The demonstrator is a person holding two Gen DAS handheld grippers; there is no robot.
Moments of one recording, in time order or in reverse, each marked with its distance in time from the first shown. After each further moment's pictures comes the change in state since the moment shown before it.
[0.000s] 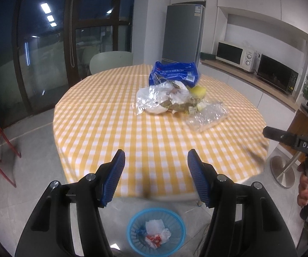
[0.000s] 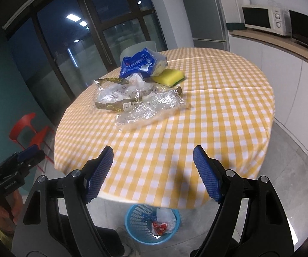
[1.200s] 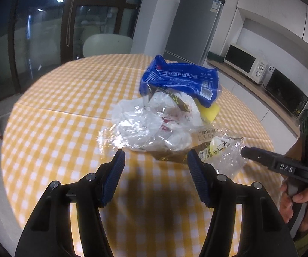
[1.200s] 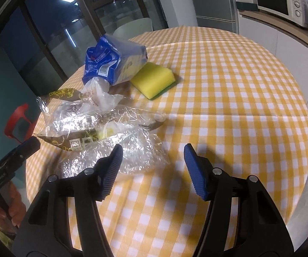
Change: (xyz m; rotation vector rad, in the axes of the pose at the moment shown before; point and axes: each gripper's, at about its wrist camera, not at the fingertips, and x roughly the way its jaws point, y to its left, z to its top) left arm 0.137 -0.003 0.070 -0.157 0.079 -0.070; right arm 0.145 -0.049 0.085 -0.004 0.189 0.032
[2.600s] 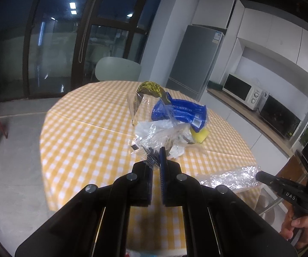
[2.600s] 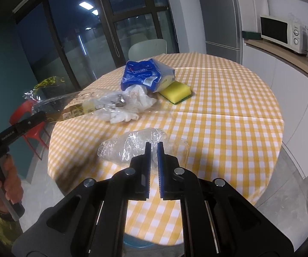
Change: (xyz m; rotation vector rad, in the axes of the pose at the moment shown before) left arm -0.124 0.014 -0.020 -0.066 -0.185 0.006; right arm -0.119 0.048 -0.060 -0.107 -0.164 -0.009
